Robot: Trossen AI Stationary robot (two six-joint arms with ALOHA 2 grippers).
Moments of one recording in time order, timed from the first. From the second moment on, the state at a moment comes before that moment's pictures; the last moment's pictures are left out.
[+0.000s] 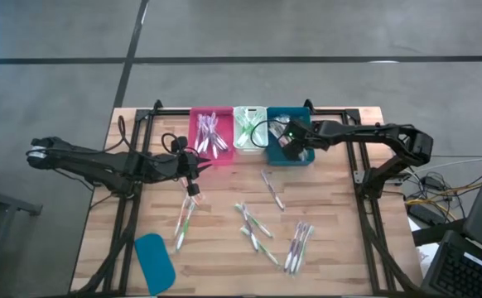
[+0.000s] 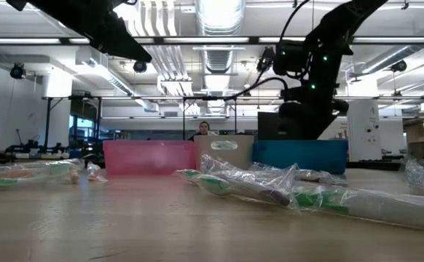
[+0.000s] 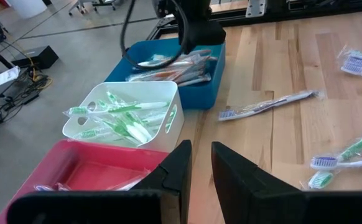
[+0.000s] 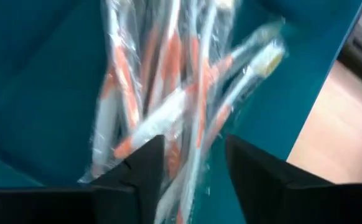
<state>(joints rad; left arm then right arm) -0.12 0.95 0.68 -0.18 -0.49 0.03 -0.44 1.52 0.92 -0.66 0.38 0.49</state>
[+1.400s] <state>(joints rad) -0.12 0.95 0.68 -0.18 -0.49 0.03 0.18 1.52 1.16 -0.85 0.55 0.73</state>
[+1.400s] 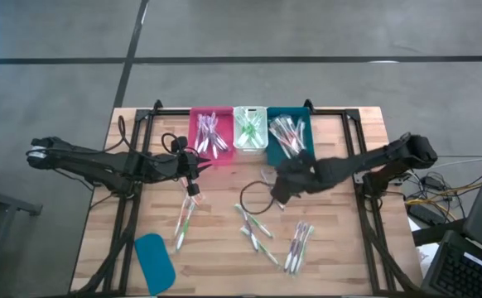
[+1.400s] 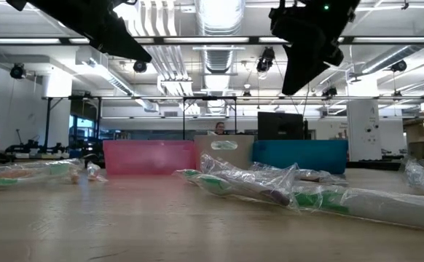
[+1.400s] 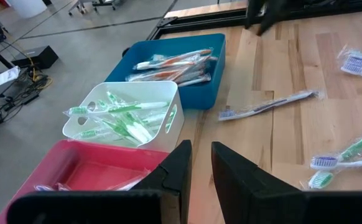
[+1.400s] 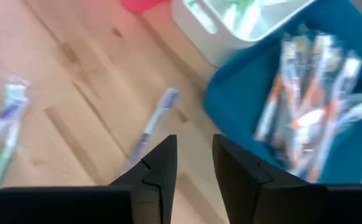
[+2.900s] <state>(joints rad) -0.12 0.95 0.68 -0.18 -0.49 0.03 0.25 1.78 0.80 -0.18 0.43 0.89</state>
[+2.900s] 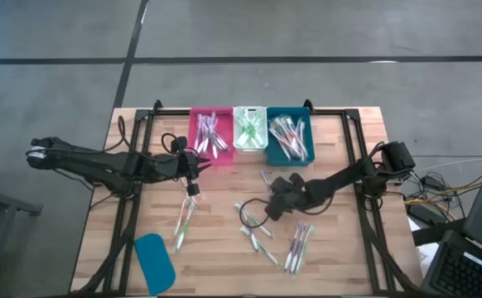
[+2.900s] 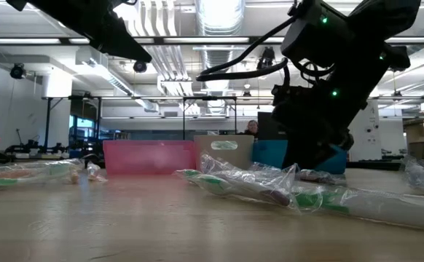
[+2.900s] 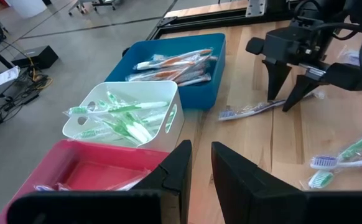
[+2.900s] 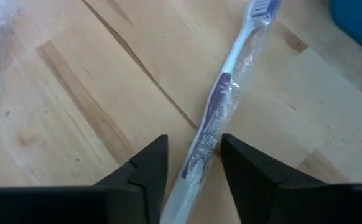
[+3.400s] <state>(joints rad) -0.12 0.95 0.68 -0.18 -0.49 0.03 0.26 1.74 0.80 -0.20 0.32 0.94</state>
